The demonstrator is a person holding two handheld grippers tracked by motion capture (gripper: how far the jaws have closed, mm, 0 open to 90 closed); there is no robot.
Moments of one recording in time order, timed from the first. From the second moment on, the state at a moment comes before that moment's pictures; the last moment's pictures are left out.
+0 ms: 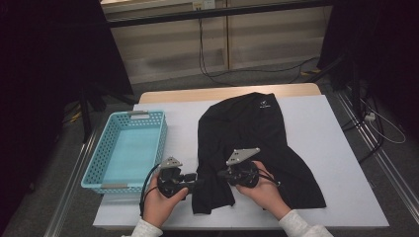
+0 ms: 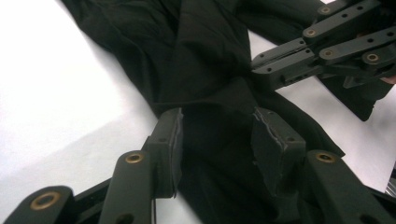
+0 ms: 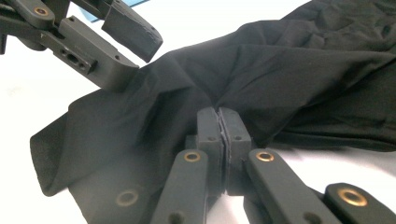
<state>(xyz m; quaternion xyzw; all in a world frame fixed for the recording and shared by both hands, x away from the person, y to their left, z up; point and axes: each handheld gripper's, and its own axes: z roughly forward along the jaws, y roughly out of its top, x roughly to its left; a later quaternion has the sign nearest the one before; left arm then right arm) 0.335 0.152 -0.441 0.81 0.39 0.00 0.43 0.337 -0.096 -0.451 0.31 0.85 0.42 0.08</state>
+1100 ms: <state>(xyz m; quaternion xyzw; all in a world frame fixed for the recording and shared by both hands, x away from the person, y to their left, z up) 0.337 0.172 -0.429 0.82 0.44 0.03 0.37 0.344 -0.110 -0.457 0.34 0.85 0.38 0.11</state>
